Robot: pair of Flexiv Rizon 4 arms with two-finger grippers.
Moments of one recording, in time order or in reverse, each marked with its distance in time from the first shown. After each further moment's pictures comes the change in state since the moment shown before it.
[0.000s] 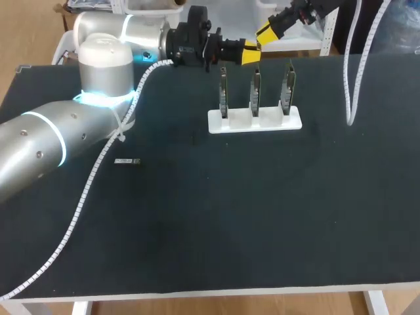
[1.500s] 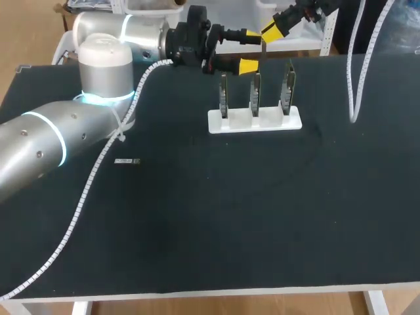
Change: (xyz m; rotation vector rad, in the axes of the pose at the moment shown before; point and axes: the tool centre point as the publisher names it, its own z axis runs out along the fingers) left arm 0.001 0.003 -0.001 -0.010 0.001 -0.001; right arm 0.006 -0.004 -0.011 0.006 0.010 -0.014
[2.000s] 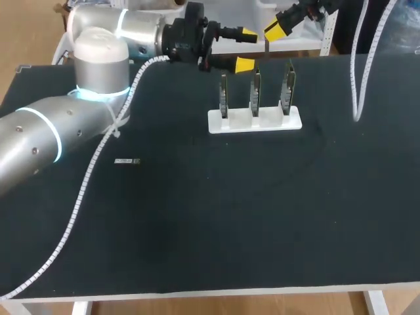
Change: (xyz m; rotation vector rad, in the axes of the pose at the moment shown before) left arm 0.000 0.005 -0.012 -0.014 0.053 0.013; right arm 0.002 -0.003 -0.004 0.007 0.004 0.003
